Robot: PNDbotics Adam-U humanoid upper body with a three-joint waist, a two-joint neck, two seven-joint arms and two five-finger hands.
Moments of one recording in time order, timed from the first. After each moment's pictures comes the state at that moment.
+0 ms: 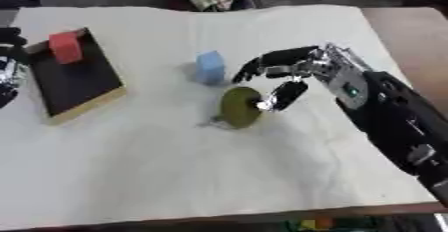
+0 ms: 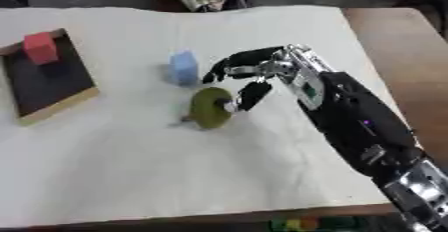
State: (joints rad) left arm -0.20 0.53 0.07 -1.75 -0.19 -0.05 -0.05; right arm -0.92 -0.31 0.46 -0.99 0.75 -0.50 0.66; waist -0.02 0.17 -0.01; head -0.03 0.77
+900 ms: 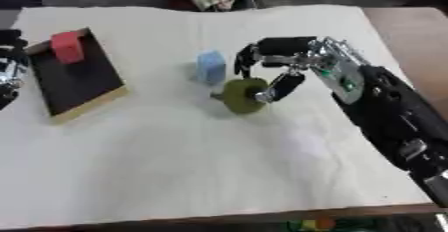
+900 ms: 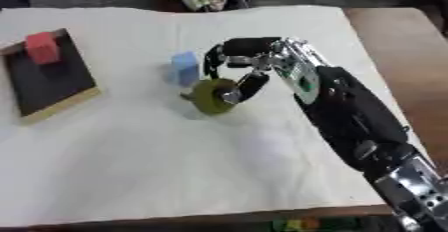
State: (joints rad) left arm -0.20 0.52 0.07 -1.75 -0.19 -0.05 -0.05; right arm -0.97 -0.29 0.40 -1.00 0.66 -0.59 0.54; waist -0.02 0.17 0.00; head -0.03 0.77
